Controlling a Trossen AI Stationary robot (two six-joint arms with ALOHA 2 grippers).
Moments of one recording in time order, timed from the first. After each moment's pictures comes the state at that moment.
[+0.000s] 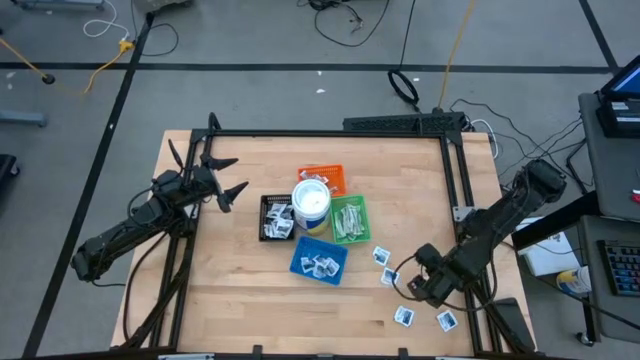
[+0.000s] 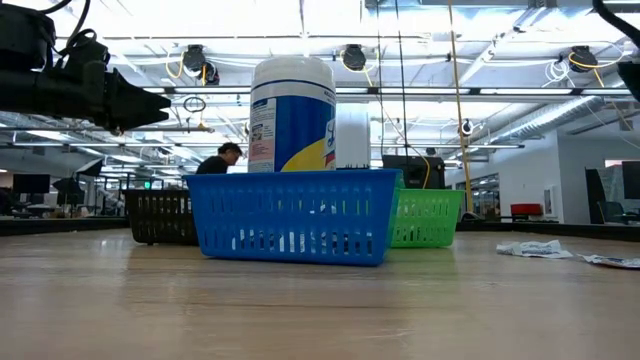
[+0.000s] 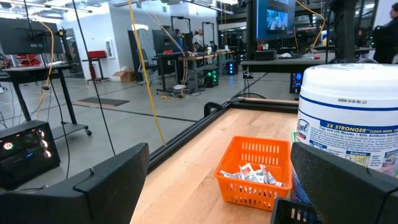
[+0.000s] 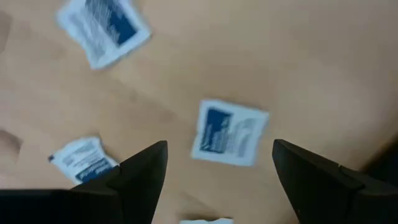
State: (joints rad) left arm 0.63 0.02 0.02 0.06 0.18 0.07; right arm 0.79 1.36 0.82 -0.95 0.00 1.81
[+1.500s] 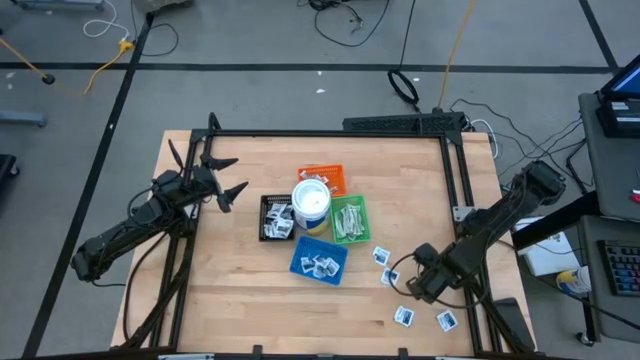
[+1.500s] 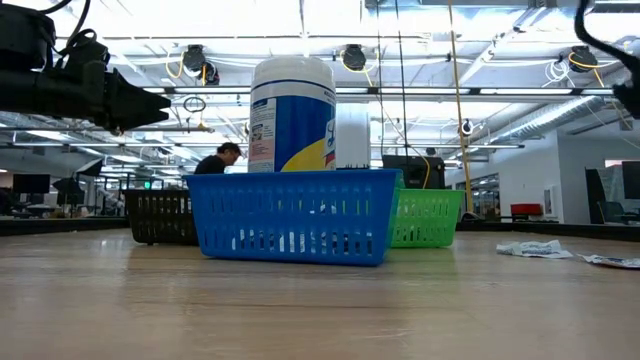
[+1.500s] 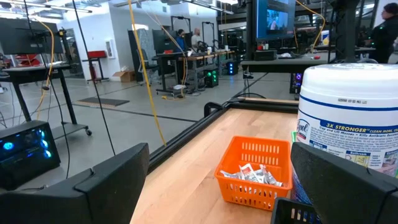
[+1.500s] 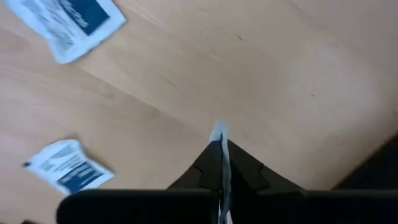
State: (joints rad) left arm 0.63 0.02 0.02 0.06 0.18 0.07; right arm 0.75 1.38 0.78 -0.90 -0.10 1.81
